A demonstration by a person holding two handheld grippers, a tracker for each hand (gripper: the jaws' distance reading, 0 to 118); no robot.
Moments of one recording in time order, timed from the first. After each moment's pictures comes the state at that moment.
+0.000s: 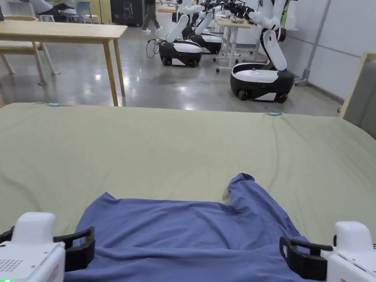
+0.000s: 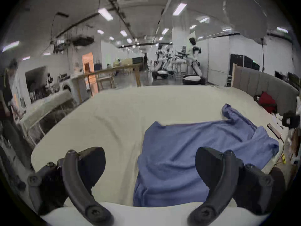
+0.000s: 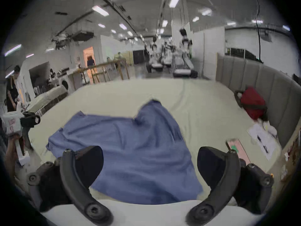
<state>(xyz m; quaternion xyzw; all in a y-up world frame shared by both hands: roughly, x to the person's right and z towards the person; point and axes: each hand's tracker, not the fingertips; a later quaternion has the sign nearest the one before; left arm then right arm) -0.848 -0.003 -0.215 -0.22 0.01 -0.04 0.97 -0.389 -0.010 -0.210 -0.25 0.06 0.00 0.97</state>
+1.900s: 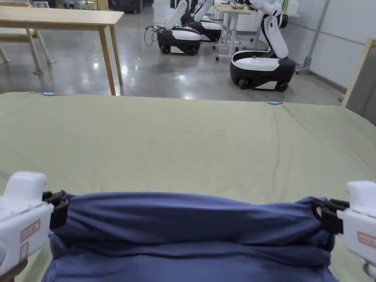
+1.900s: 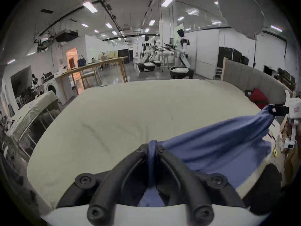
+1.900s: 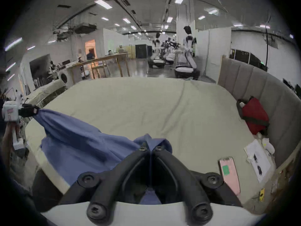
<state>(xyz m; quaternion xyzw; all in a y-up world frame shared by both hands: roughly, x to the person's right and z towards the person) -0.902 0.009 -0.244 -0.28 -0.06 -0.03 0.96 -0.338 0.007 -0.235 -0.29 0.06 0.03 0.95</state>
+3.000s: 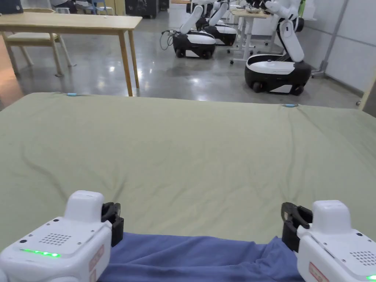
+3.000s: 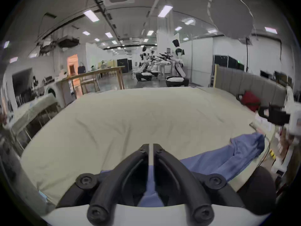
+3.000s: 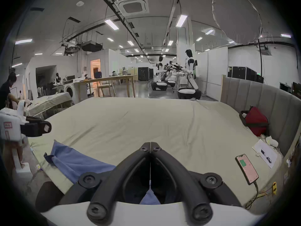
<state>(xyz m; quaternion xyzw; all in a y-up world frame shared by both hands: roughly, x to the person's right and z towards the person) -0.864 -0.019 -0.203 -0.23 -0.07 0.02 0.97 -0.459 -0.005 -0.190 -0.18 0.06 0.02 0.98</state>
